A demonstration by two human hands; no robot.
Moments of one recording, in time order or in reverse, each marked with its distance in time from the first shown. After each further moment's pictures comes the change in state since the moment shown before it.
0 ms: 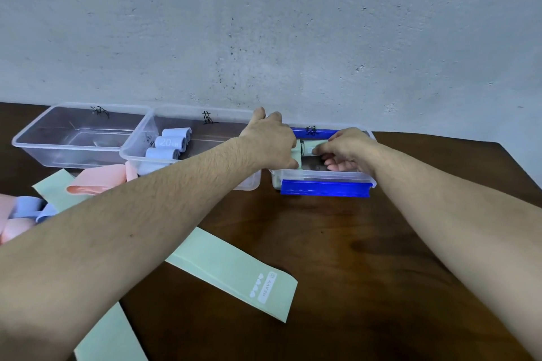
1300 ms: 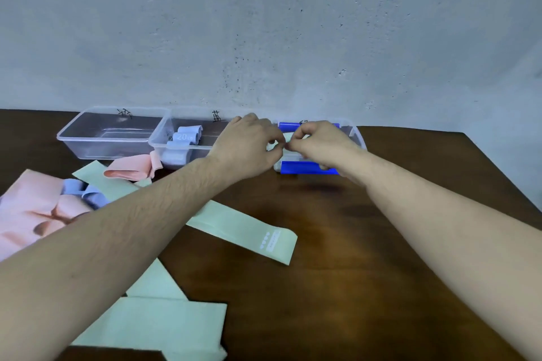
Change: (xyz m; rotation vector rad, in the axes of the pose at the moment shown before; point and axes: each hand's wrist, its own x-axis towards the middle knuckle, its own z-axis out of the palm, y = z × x) left_hand -0.110 0.002 -0.008 -0.394 0.459 -0.035; right_hand -0.133 -0.012 0.028 -0.228 0.030 -0.373
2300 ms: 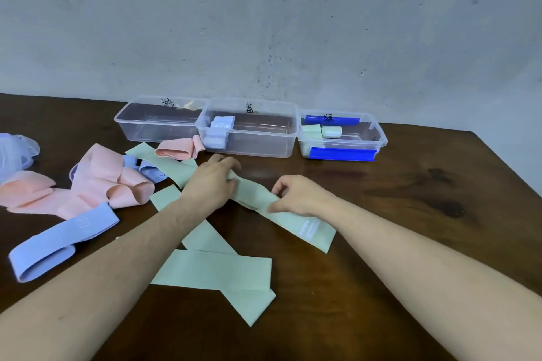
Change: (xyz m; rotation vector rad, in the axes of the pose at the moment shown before) left_hand -0.146 -0.063 0.002 -0.146 -0.177 -0.487; right_hand -0.066 0.002 0.123 -0.279 -0.293 -0.047
